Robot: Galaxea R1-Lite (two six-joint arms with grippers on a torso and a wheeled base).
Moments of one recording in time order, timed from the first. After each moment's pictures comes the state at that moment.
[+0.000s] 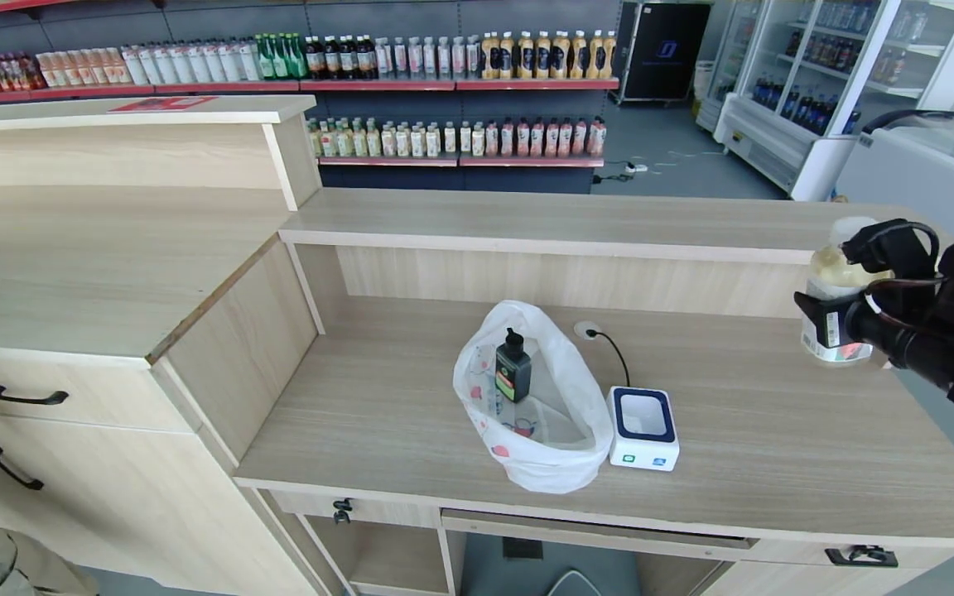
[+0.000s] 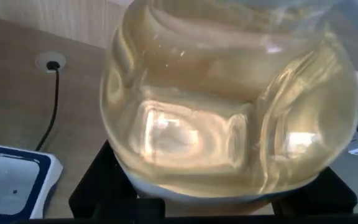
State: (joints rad) left arm 0.00 0.00 0.00 0.00 0.00 0.00; right arm -0.11 1.81 -0.77 -0.97 -0.02 -0.40
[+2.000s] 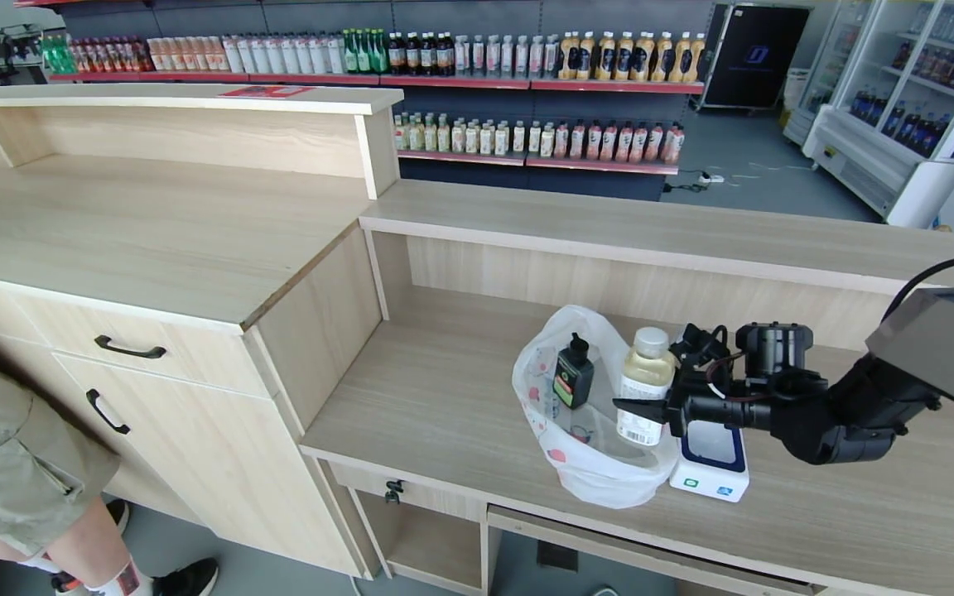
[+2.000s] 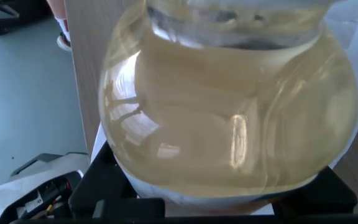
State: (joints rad) left arm 0.00 0.00 0.00 0.00 0.00 0.00; right arm 0.06 2.29 -0.97 -0.89 0.84 -0.49
